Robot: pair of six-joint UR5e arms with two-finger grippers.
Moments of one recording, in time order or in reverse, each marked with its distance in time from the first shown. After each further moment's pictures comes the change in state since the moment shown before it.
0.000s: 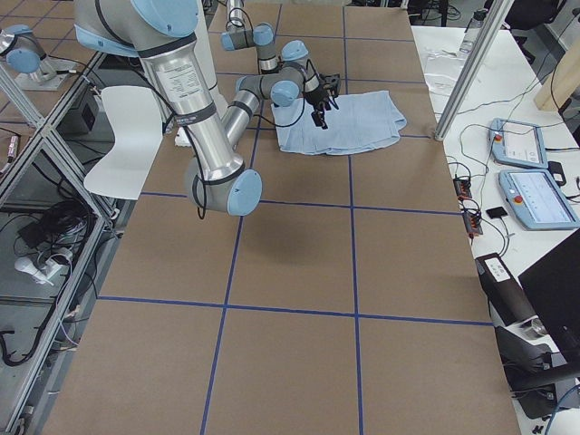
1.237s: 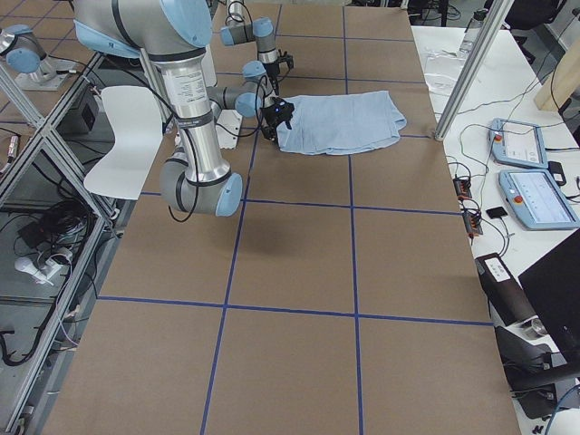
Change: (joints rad) left arm -0.010 0.000 -0.060 -0.004 0.001 0.000; right arm -0.328 -0.056 -0.005 -0.088 -0.165 0.721
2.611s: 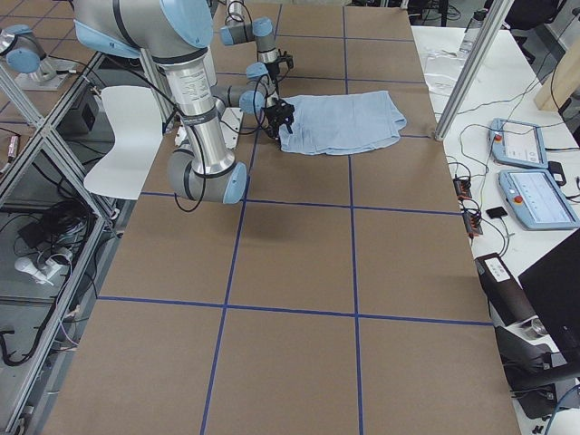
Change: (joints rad) left arm 0.002 0.000 -0.002 -0.002 0.005 0.000; right arm -0.010 0.123 -0.158 -0.009 -0.048 0.110
